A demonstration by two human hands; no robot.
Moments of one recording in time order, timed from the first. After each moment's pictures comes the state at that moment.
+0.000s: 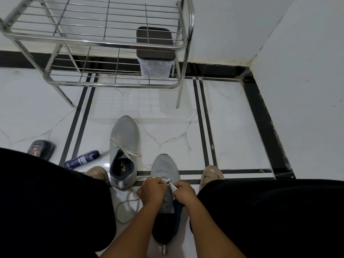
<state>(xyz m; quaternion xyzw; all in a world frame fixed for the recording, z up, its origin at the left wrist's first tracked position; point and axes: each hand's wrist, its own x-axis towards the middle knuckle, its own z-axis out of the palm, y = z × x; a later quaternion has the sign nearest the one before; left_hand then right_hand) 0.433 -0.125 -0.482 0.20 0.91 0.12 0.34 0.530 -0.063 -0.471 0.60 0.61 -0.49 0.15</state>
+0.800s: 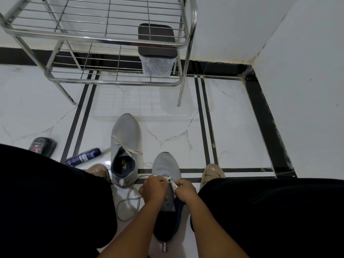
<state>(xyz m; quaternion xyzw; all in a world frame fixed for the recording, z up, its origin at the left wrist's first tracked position) 0.437 -0.125 -0.477 0.20 0.91 0.15 0.34 0.530 -0.062 -0.469 0.61 0.60 -0.50 0.15</state>
